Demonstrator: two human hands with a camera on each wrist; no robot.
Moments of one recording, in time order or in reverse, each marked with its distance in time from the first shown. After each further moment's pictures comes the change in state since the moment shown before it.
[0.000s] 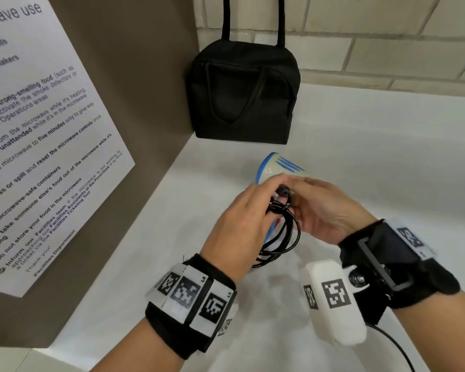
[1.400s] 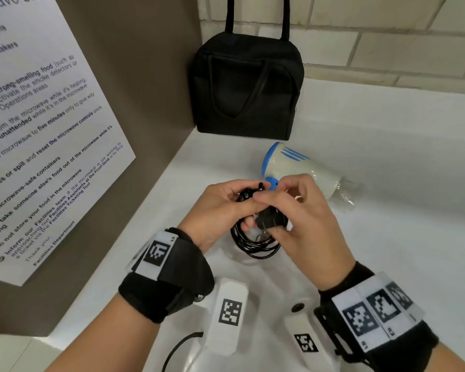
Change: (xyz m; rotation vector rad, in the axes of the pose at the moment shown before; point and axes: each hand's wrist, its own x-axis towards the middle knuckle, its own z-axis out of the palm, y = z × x) left_hand 0.014 -0.009 -0.026 -0.681 -0.146 -0.589; right_hand -0.032 0.035 0.016 -1.036 0.200 -0.963
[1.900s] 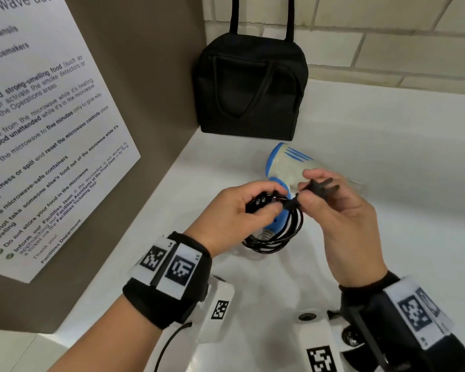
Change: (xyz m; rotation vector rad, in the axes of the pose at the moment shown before) left_hand -0.005 -0.004 0.004 0.318 -0.065 0.273; right_hand -0.001 0.002 -0.011 0.888 0.267 0.407
